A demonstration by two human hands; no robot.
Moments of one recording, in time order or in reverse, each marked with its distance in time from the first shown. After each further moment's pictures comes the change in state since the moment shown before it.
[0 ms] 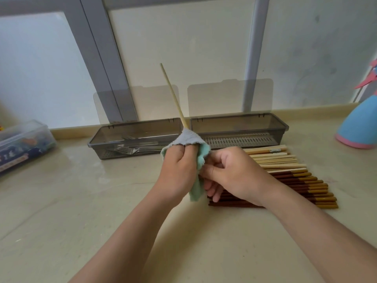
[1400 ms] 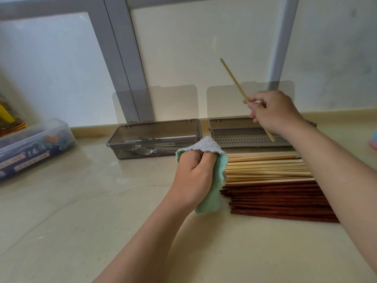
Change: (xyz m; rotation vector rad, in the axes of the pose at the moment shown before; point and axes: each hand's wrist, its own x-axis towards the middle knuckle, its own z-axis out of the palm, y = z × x) left_hand -0.004 0.005 -0.012 -0.055 0.002 -0.075; right_hand 0.107 -0.008 -0.083 -0.490 0.473 -0.095
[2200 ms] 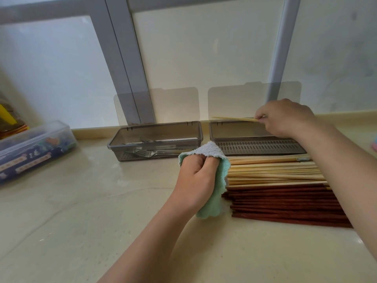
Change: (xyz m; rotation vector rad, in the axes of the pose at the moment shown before) left_hand -0.005 0.007 0.003 0.052 -0.006 0.002; right_hand 0.013 0.015 -0.017 -0.760 -0.205 -0.010
